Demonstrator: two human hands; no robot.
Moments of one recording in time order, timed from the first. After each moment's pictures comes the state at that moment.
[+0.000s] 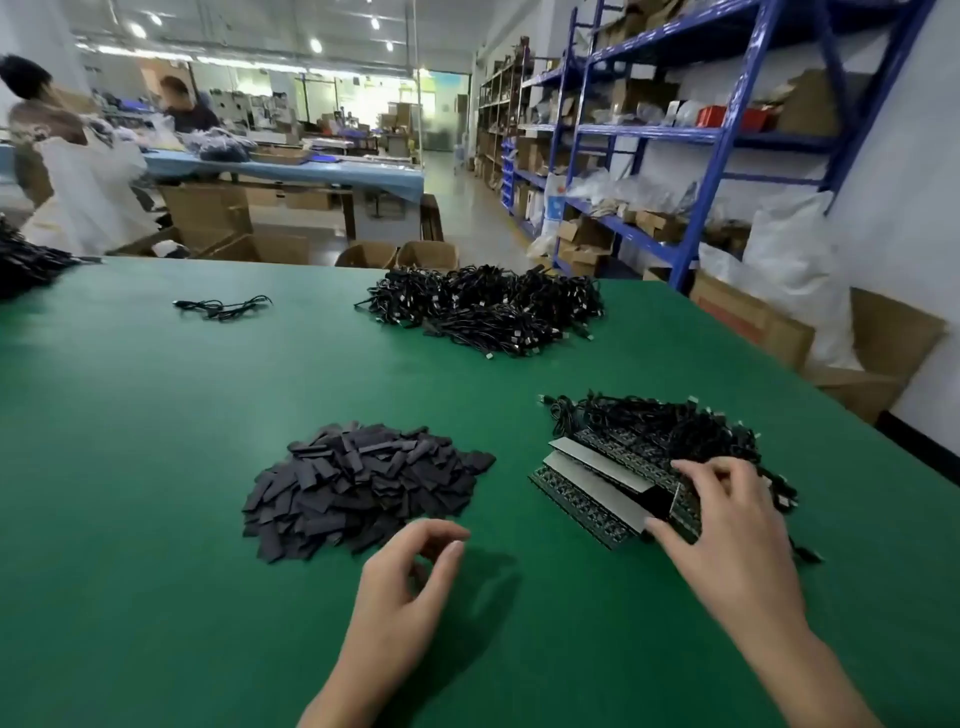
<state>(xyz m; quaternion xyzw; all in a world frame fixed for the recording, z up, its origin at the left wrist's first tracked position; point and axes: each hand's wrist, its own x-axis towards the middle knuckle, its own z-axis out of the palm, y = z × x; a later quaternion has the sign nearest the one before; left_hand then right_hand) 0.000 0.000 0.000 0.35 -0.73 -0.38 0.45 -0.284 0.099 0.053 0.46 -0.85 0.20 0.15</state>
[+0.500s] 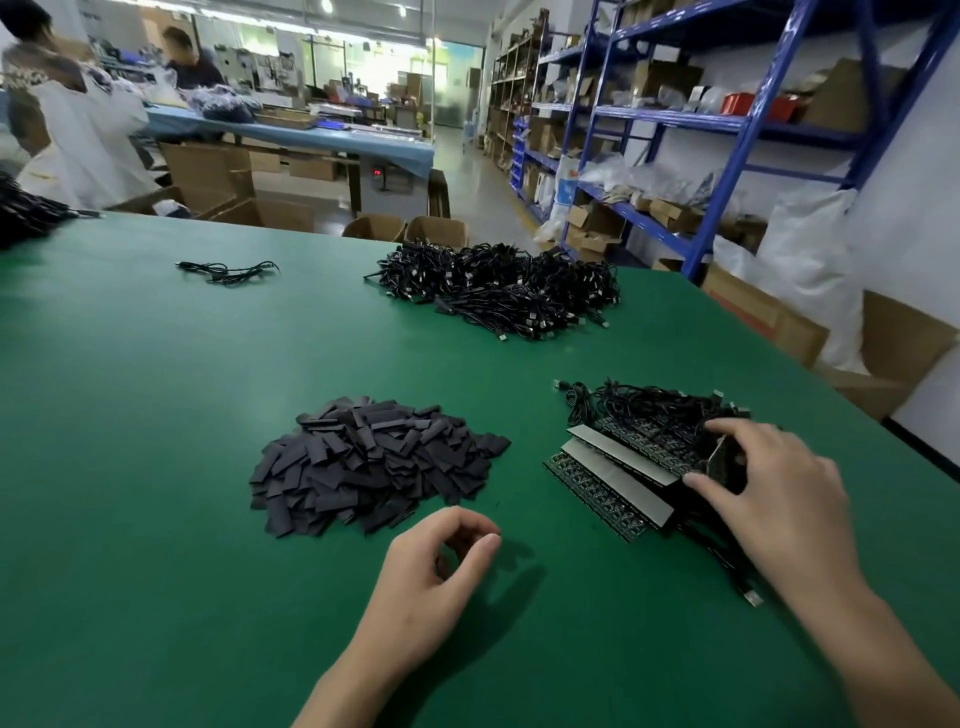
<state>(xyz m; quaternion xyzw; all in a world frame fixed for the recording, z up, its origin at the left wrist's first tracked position) 0.002 -0.006 0.002 0.34 -0.74 -0.41 0.41 -0.289 0.085 0.094 0.50 -0.83 0.18 0.18</state>
